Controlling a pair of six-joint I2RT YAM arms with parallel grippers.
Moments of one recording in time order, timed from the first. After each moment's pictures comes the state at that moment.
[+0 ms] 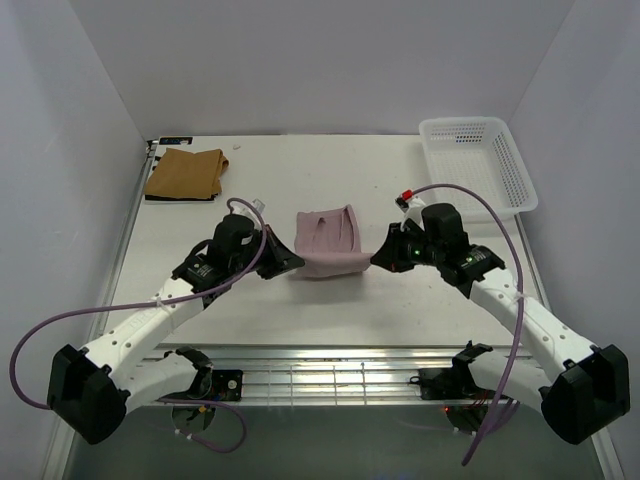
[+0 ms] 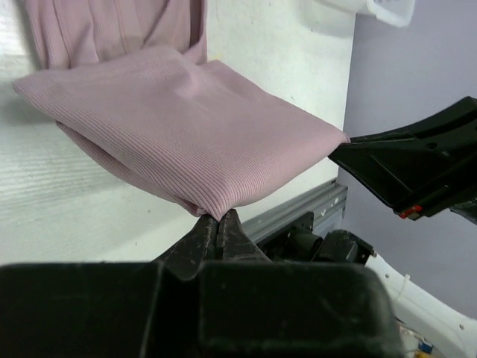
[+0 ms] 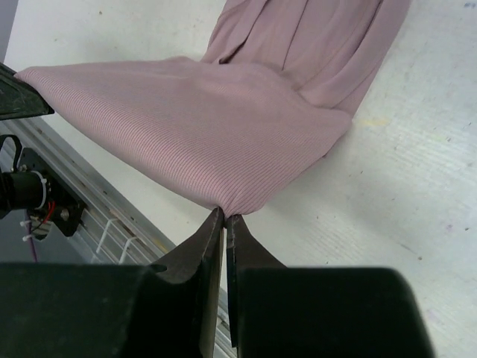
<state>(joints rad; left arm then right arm) -0.58 1.04 0.75 -0.30 0.25 -0.97 0.50 1.03 0.77 -0.37 -0.39 0.36</state>
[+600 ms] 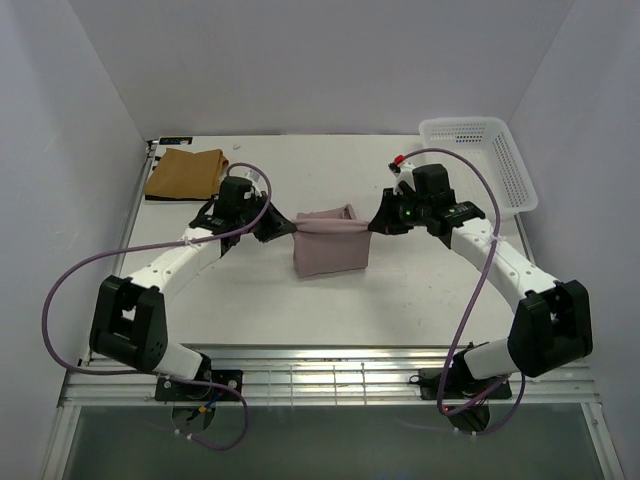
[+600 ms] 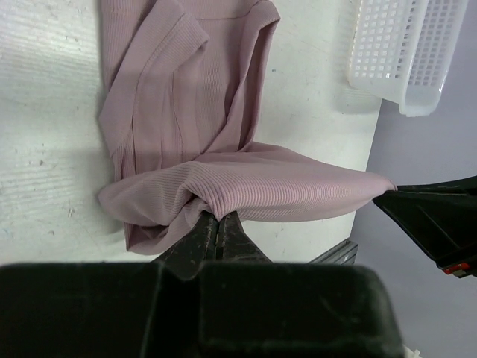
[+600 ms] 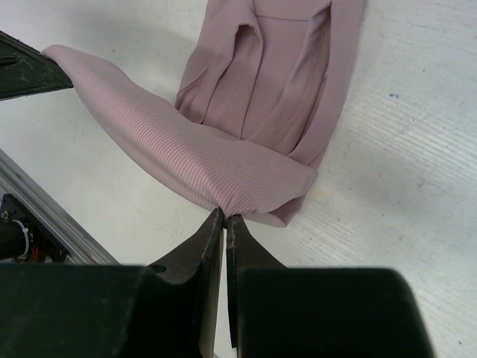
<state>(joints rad) -0.36 1.43 0.97 -0.21 0.31 -0.86 0.39 1.39 1.07 -0.38 -0.41 0.27</state>
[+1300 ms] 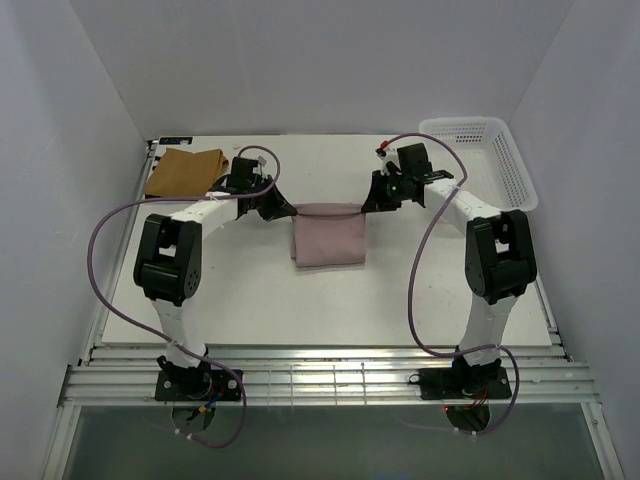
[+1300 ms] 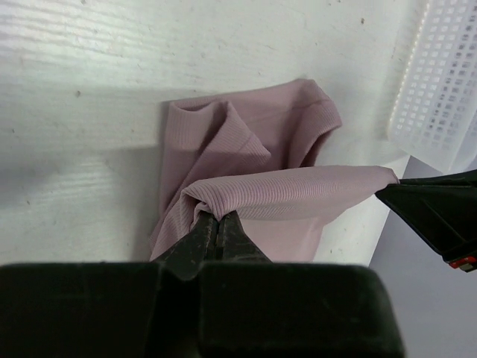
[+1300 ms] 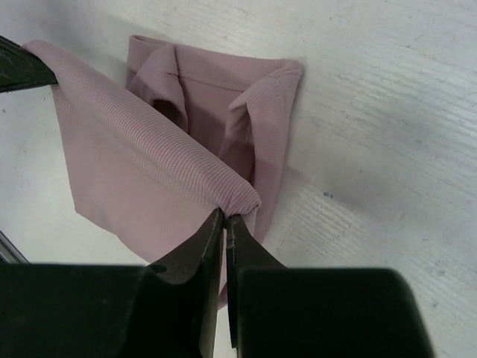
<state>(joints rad) -0.26 1.89 1.28 -0.19 0.40 -0.77 0.31 1.88 1.40 -0.36 -0.49 0.20</state>
